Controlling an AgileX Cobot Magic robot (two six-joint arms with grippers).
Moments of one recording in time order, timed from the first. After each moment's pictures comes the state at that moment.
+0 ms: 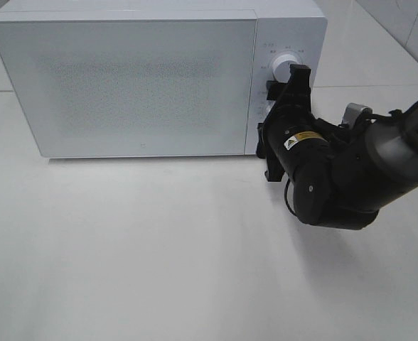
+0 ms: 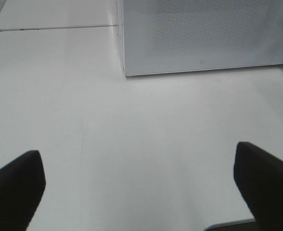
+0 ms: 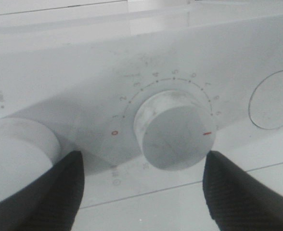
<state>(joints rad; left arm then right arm) 0.00 0.00 -0.52 -0.17 1.07 0.09 0.63 2.03 -0.76 0.61 -1.18 1.45</state>
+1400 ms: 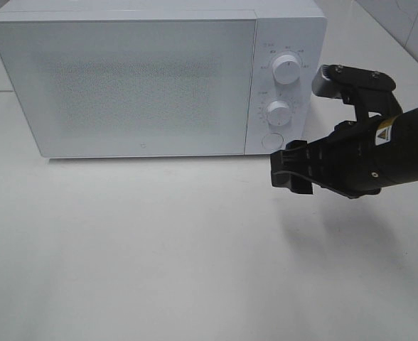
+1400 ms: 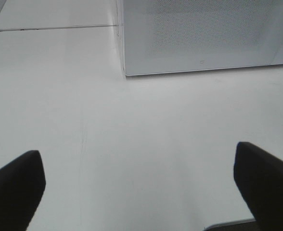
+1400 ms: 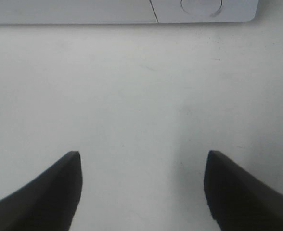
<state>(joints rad) 0.00 0.00 -0.52 -0.17 1.07 0.09 0.48 1.43 -0.62 0.15 0.07 0.22</state>
